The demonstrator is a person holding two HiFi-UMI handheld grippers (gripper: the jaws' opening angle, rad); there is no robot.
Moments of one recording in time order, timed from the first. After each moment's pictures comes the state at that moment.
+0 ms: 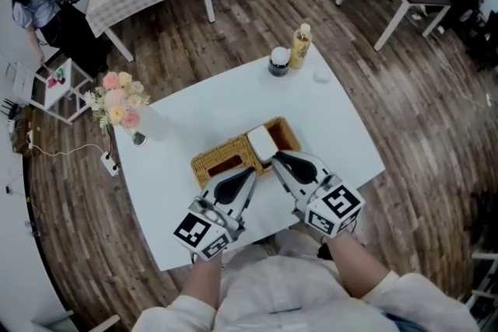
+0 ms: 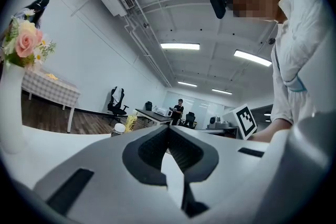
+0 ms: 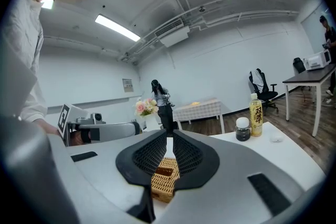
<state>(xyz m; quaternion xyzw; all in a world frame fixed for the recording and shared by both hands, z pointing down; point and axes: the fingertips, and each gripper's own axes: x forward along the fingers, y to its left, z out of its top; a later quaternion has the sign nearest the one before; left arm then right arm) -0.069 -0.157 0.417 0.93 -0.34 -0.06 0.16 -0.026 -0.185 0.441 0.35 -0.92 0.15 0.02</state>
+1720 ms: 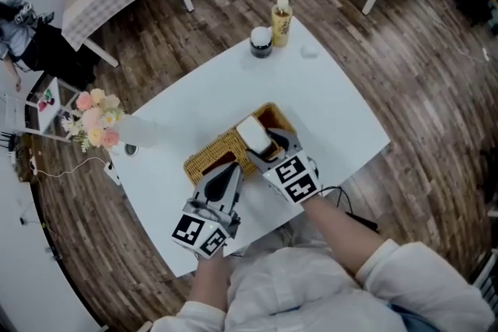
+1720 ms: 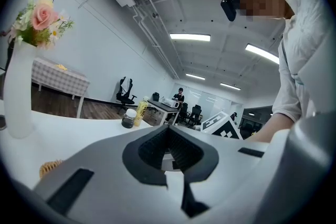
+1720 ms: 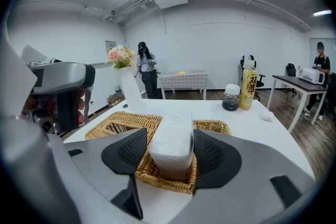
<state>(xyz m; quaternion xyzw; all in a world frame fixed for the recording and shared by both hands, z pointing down) -0.087 -0.176 0.474 0.91 -0.37 -0.02 0.20 -0.045 -0.233 0.584 0.41 -0.87 0.17 0.22</state>
